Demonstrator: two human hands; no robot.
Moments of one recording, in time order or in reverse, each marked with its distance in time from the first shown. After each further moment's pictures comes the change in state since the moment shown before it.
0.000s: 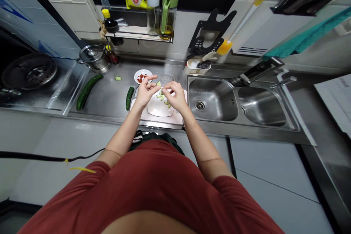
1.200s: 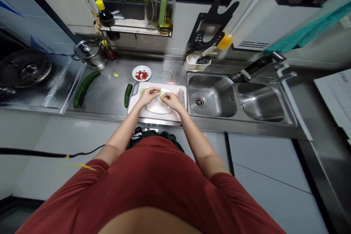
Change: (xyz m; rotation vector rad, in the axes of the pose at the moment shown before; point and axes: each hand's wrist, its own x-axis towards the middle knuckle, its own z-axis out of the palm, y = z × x) left_hand 0.021 -0.097 -0.022 0.223 -0.257 -0.056; right_hand -0.031 0.098 0.032 0.038 -0.297 0.395
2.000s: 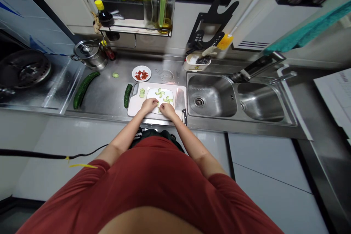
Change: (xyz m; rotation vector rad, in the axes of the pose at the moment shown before) left_hand -0.020 -0.066 0.013 0.612 -0.040 -0.173; right_hand -0.023 0.033 0.043 -0.478 -0.120 0.204
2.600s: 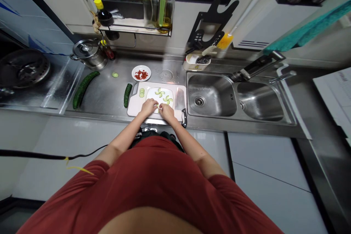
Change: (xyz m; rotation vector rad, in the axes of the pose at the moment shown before) left_hand -0.014 0.005 0.004 0.440 -0.046 0.101; right_hand -0.016 -0.008 0.010 -0.220 0.044 0.011
